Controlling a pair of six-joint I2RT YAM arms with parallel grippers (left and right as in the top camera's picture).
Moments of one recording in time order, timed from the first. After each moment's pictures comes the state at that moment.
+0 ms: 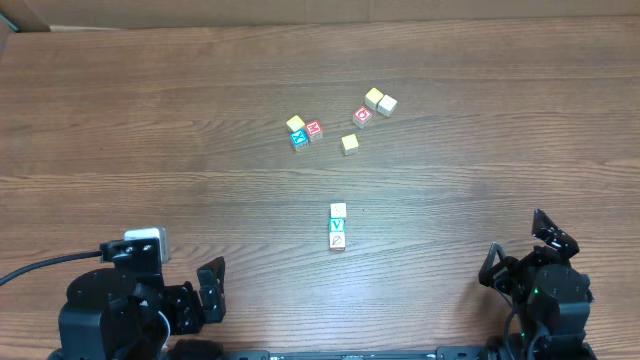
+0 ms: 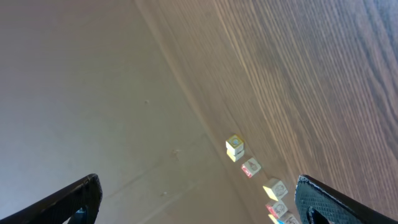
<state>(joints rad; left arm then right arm) -0.11 0.61 1.23 -1.42 0.01 -0.24 0.08 0.20 0.40 -0.70 0.19 2.09</state>
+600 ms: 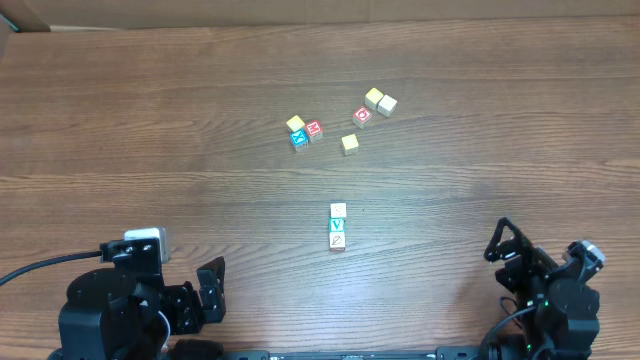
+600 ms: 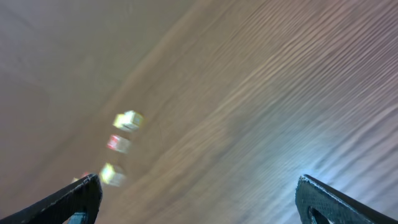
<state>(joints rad) -0.11 0.61 1.23 -1.42 0.01 -0.24 -0.03 0.08 0.39 -0.77 0.07 0.71</state>
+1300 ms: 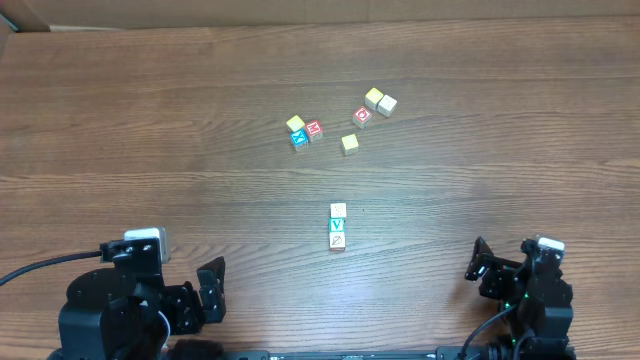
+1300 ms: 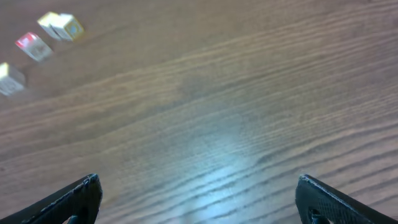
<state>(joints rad) -0.11 0.61 1.23 -1.42 0.01 -0.24 -0.03 0.02 0.20 -0.78 0.06 0.24</state>
